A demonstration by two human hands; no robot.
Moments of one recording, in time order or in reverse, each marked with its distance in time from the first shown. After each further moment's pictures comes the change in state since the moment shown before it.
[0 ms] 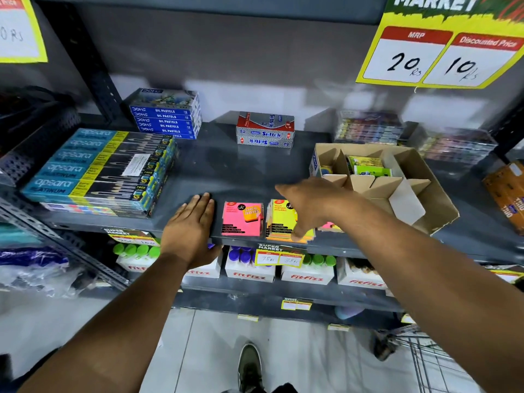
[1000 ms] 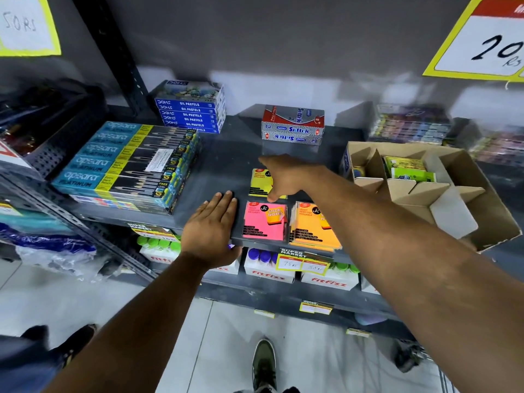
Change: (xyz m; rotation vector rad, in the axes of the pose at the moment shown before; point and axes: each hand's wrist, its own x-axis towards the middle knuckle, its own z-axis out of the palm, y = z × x) left_hand 0.003 -0.003 0.005 0.027 -0.020 0.002; right_hand 0.136 -0.017 0.000 0.225 0.107 -0.092
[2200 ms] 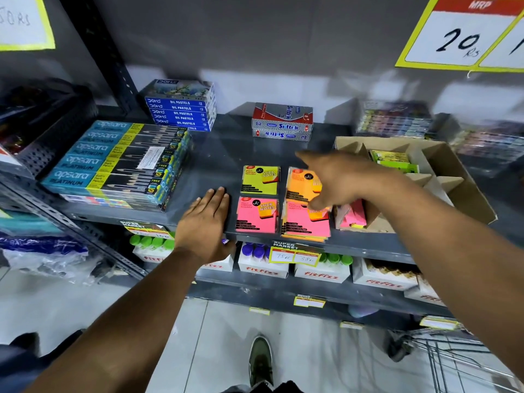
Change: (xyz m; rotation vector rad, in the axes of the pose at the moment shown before) left_hand -0.001 0.005 -0.007 0.030 -0.010 -0.014; right_hand -0.129 0.018 -0.044 -0.104 -0.016 0.133
